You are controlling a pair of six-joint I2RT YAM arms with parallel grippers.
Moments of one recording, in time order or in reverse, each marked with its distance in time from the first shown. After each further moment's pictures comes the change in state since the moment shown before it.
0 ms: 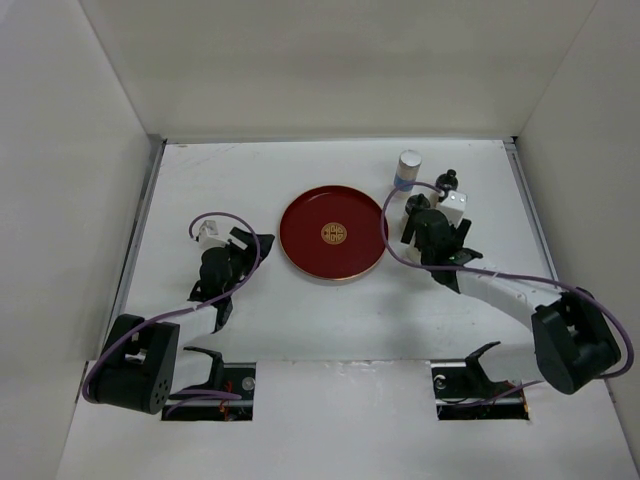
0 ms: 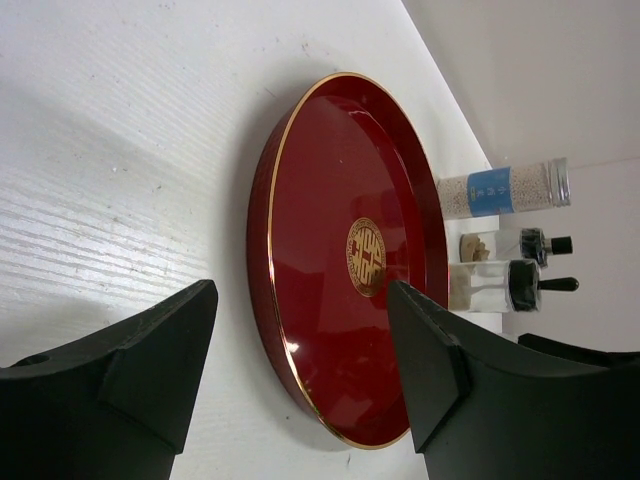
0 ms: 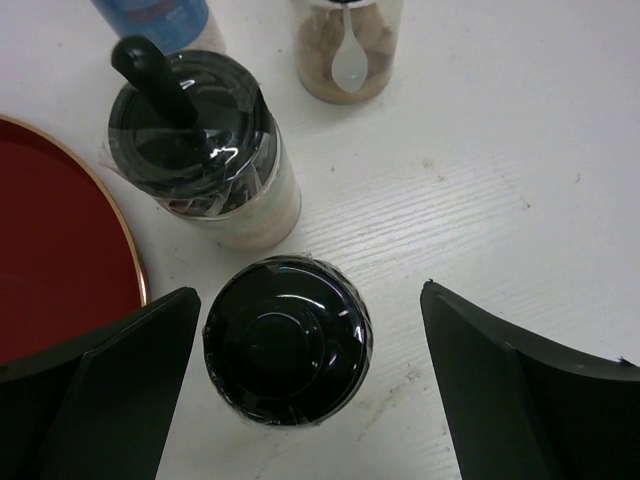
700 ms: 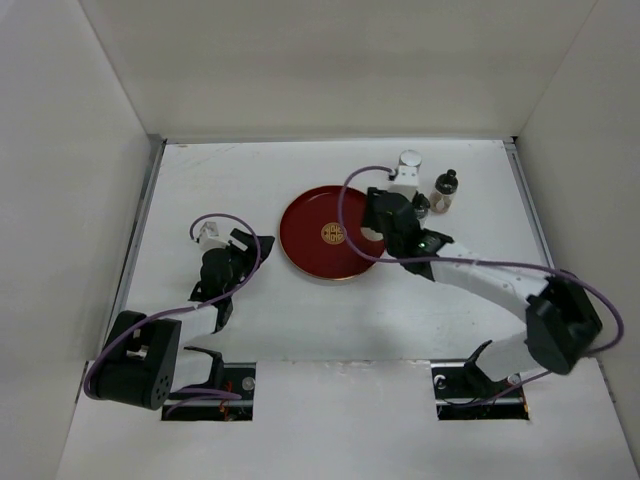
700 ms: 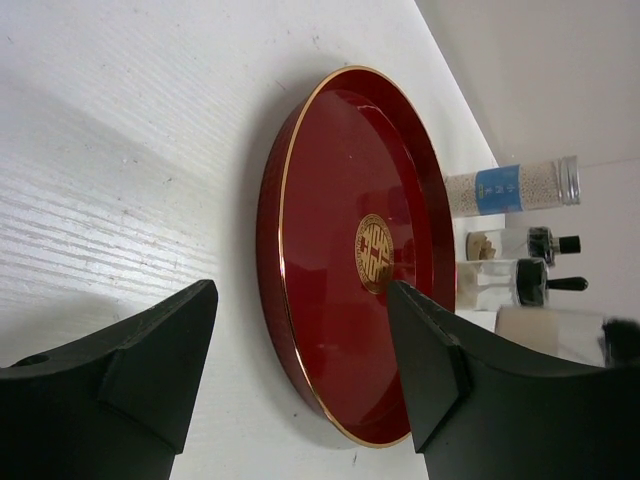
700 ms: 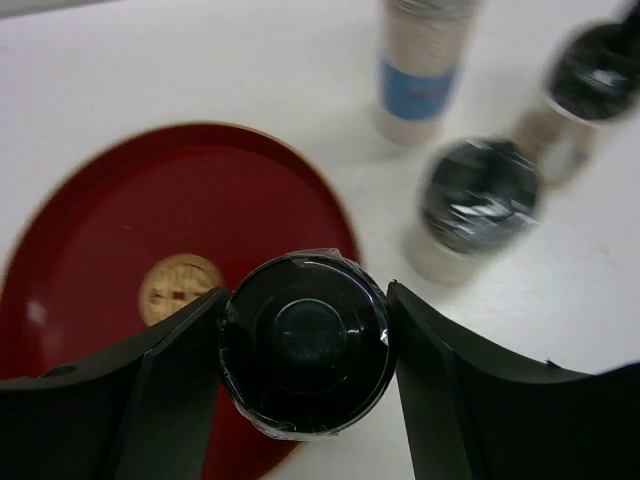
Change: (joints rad) left arm 0.000 0.021 -0.009 0.016 0.000 -0.003; right arm 0.224 0.044 0.211 -0.006 -0.006 -0.059
